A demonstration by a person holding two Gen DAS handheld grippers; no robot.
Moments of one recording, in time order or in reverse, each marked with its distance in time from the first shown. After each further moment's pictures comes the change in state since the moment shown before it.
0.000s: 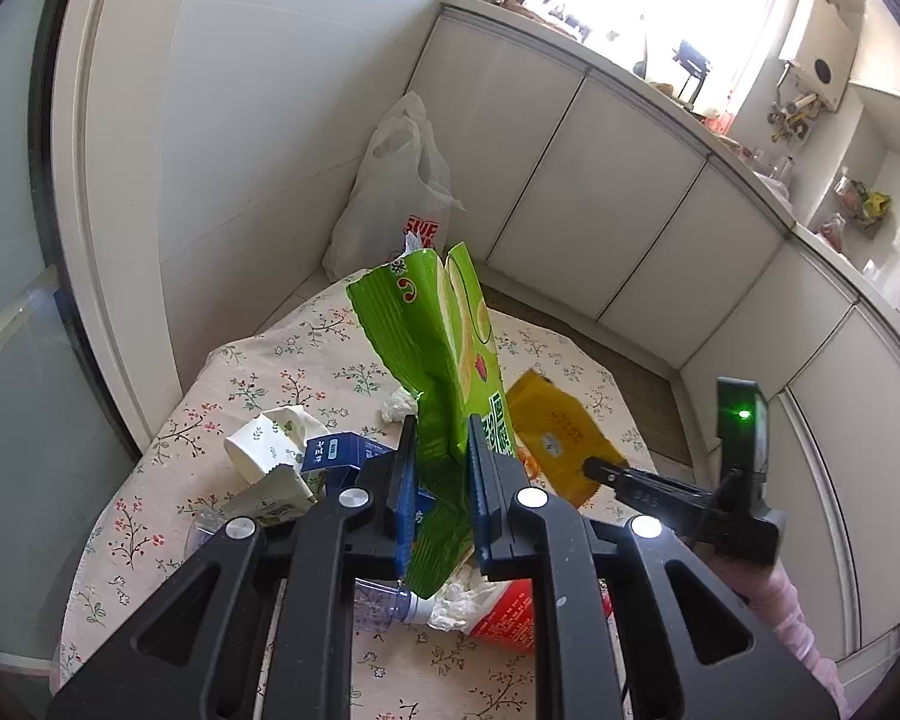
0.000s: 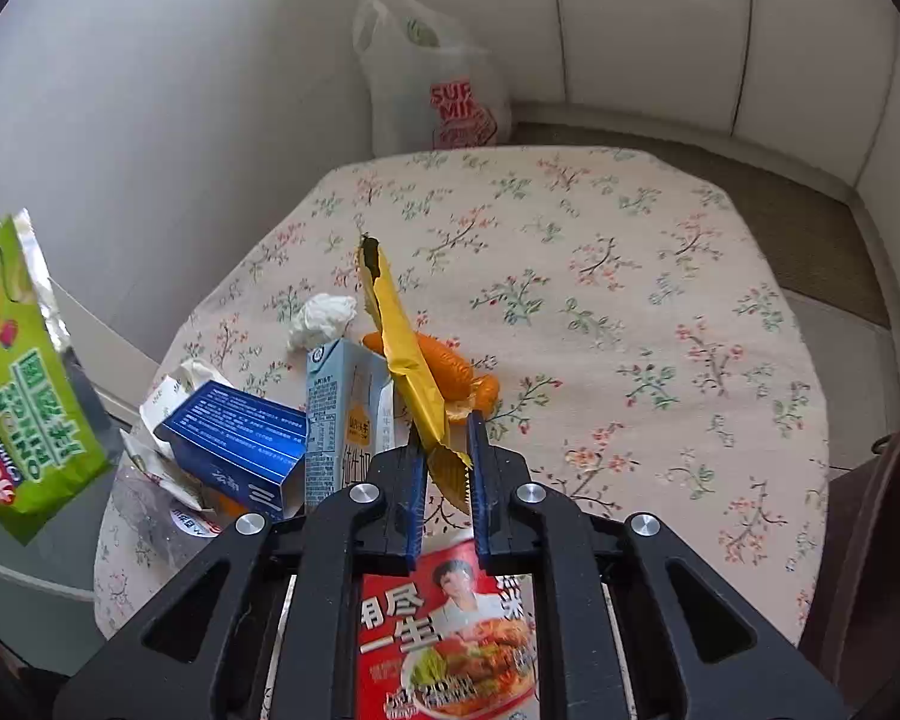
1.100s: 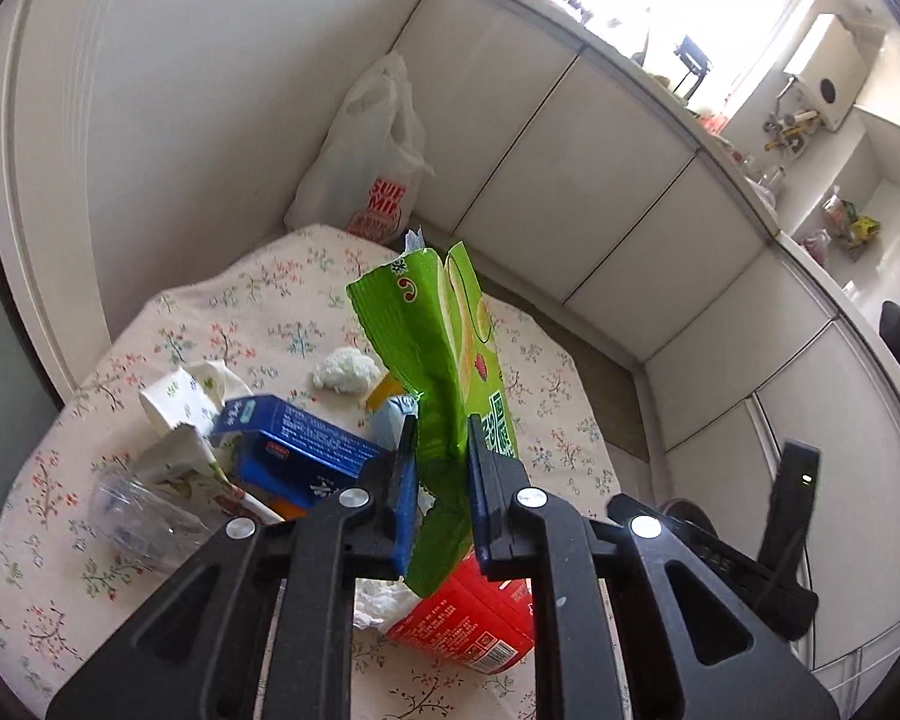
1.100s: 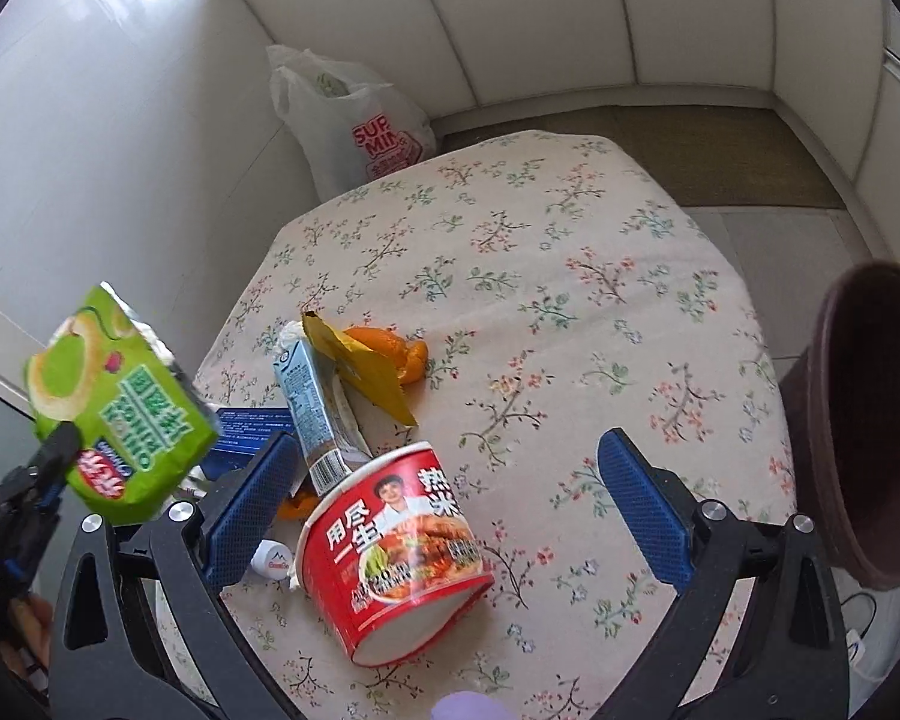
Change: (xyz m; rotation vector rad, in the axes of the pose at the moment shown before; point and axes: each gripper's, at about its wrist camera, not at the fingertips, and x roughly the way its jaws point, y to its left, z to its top) left arm 0.027 -0.021 -0.006 -0.073 0.049 -0.083; right arm -0.044 -0.041 -0.039 0.246 -0.014 0.018
